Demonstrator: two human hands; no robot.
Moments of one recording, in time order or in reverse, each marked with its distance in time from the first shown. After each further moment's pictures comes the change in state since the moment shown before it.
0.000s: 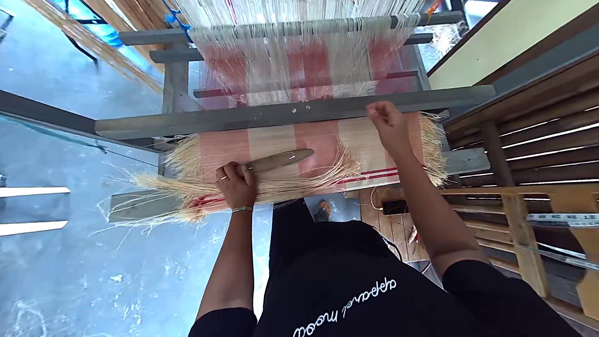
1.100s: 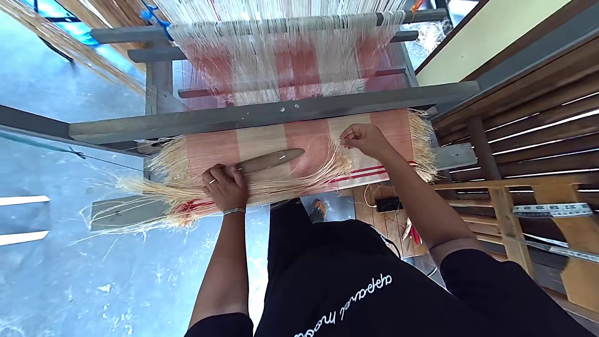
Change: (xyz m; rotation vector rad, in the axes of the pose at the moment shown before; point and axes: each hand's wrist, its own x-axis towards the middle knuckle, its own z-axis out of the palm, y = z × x) left_hand 0.000 0.006 -0.002 0.078 0.012 -0.082; right_hand -0.013 0.015 0.013 0.010 -0.374 0.263
